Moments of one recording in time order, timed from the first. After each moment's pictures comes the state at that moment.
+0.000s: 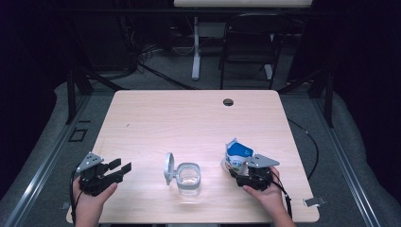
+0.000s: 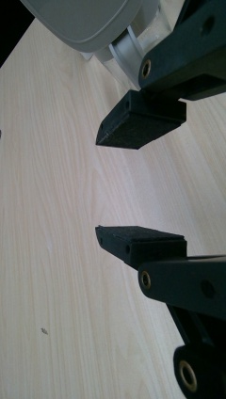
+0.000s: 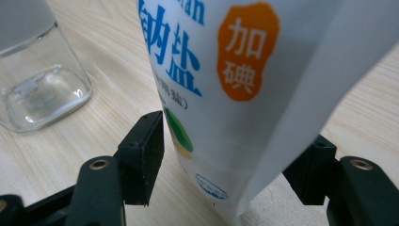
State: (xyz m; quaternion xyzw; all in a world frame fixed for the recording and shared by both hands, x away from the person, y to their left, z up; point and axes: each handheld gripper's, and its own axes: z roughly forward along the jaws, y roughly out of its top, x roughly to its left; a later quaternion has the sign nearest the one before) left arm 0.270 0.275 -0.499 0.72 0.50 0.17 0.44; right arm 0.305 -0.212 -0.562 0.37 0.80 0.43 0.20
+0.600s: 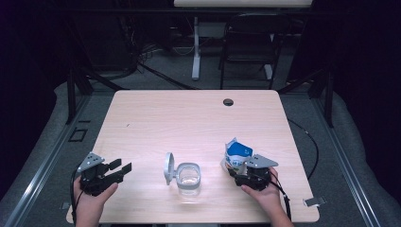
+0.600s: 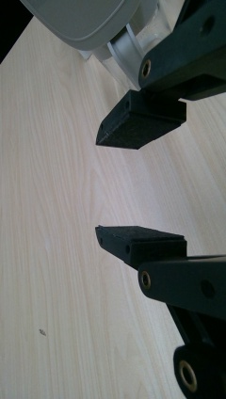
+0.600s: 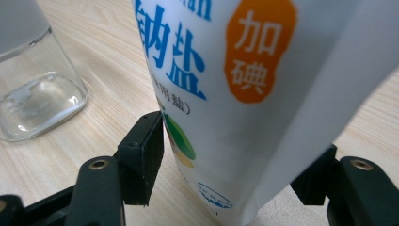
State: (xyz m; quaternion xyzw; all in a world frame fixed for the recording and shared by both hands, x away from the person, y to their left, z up) left arm 0.271 0.275 -0.499 0.72 0.50 0.17 0.44; right arm 0.306 -0.208 -0.565 0.37 0.79 0.44 0.21
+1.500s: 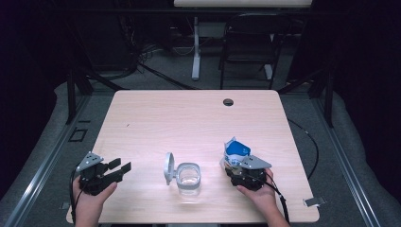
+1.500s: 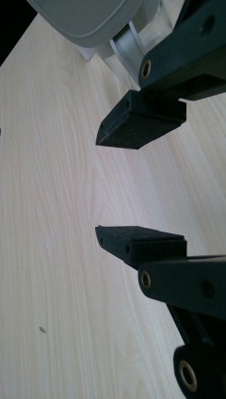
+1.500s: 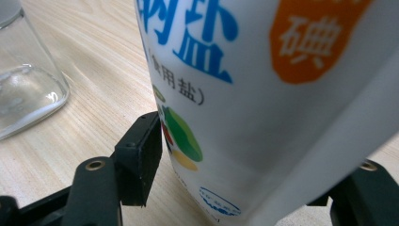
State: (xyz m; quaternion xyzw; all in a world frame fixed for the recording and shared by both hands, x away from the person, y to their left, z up) left arm 0.273 0.278 -0.500 0.72 0.51 0.17 0.44; right arm 0.308 -0.195 -0.574 0.38 0.79 0.42 0.24
